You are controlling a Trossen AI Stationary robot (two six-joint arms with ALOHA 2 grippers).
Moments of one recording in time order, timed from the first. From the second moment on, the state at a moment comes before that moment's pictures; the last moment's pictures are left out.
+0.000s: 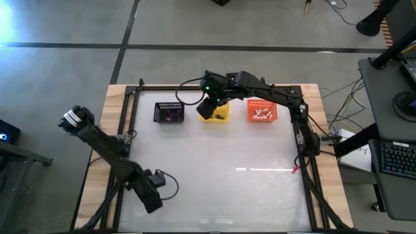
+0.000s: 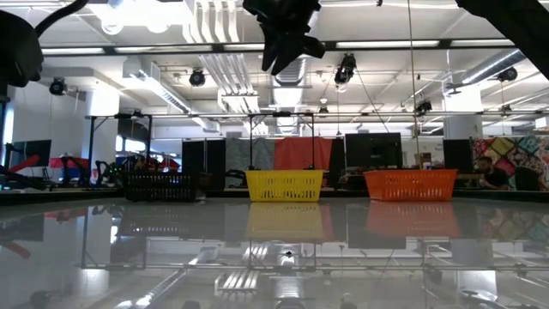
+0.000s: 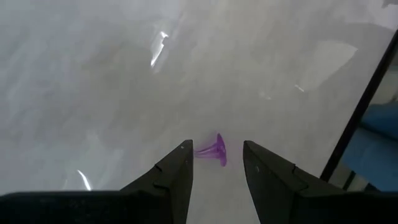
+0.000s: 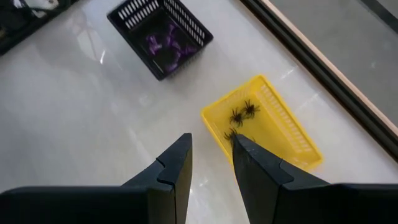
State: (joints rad) left arm -0.79 1.42 0.73 -0.45 0.01 -1.31; right arm -0.24 2.09 2.35 -1.26 0.12 0.40
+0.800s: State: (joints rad) left arm -0.81 1.60 0.77 -0.40 0.08 -1.31; right arm -0.22 2.09 2.35 -1.30 0.06 0.40
